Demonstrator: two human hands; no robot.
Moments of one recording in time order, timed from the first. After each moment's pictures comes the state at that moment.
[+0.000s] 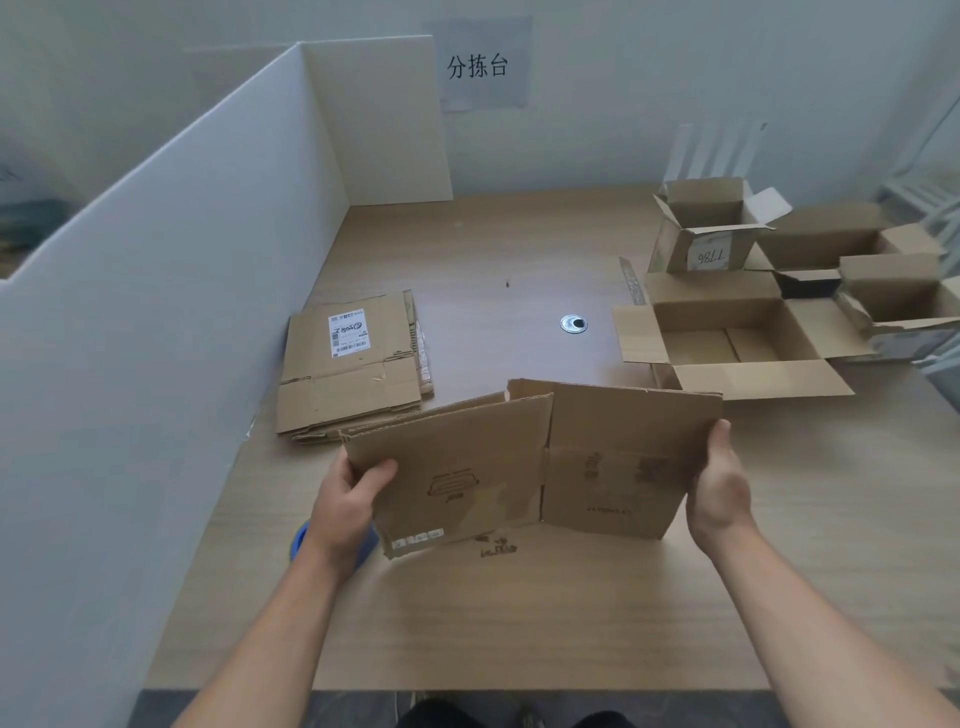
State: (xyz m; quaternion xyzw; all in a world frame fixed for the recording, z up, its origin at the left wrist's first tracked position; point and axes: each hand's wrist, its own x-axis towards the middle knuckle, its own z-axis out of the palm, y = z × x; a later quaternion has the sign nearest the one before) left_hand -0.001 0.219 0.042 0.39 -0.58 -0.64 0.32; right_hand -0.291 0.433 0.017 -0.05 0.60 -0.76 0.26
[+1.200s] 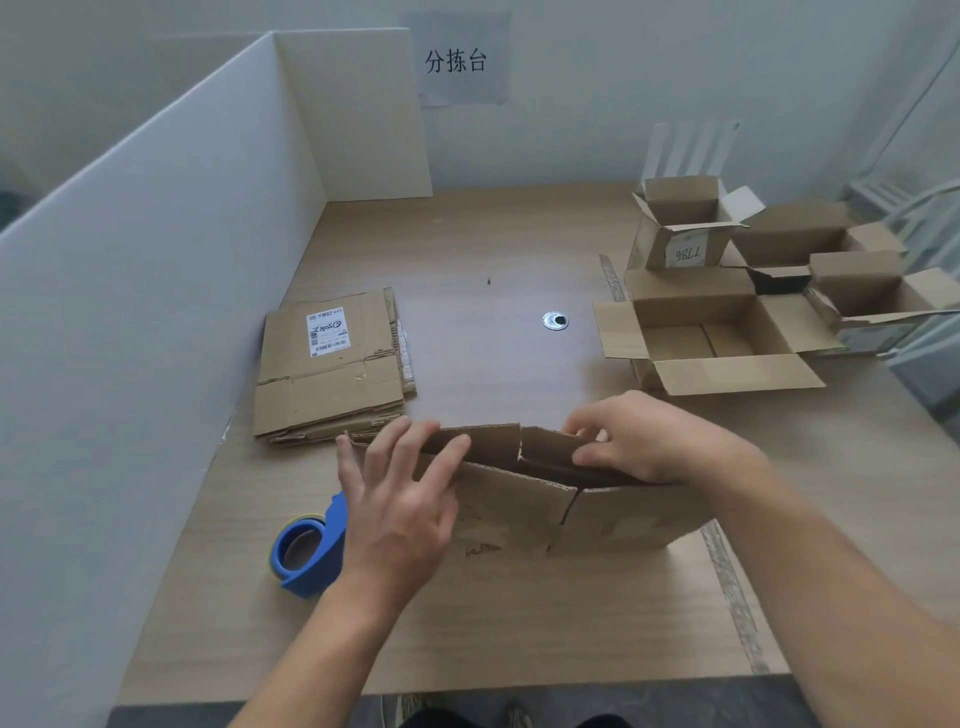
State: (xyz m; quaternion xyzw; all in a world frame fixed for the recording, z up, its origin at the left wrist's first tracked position) left_hand -0.033 0.270 0.048 0.26 -0.91 0.03 0.31; right_hand -0.271 0.395 0.138 -0.50 0.82 -0.06 0.28
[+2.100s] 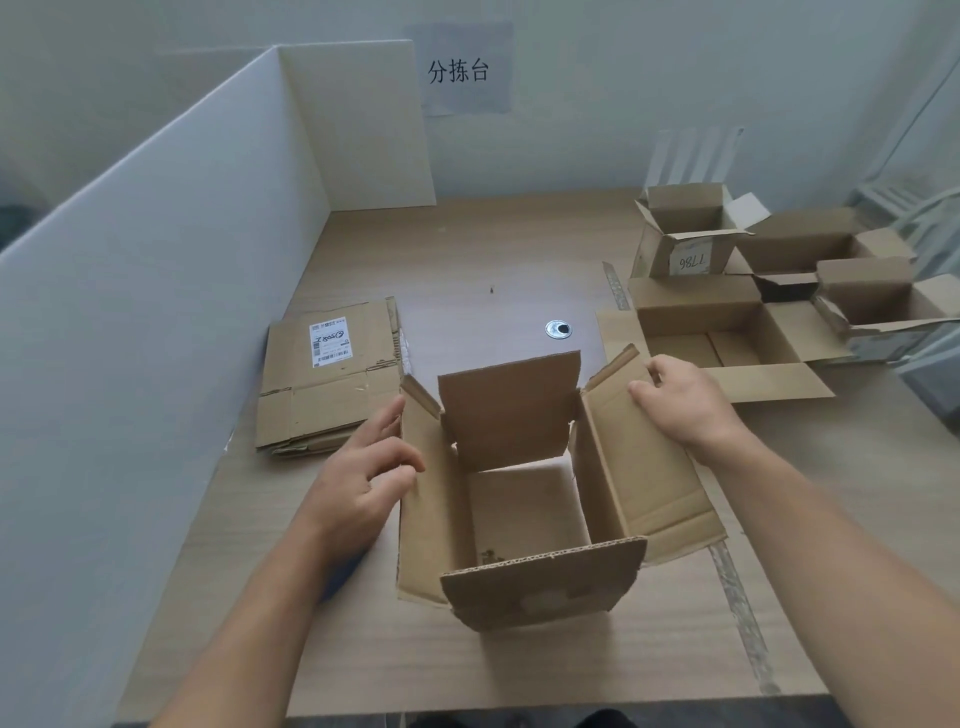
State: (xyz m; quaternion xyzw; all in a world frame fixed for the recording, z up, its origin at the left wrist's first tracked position) left_hand -0.019 0.218 0.082 0.28 -0.82 -0.47 0.20; right_hand -0.323 0.390 0.112 -0.28 0.89 -0.32 0.15
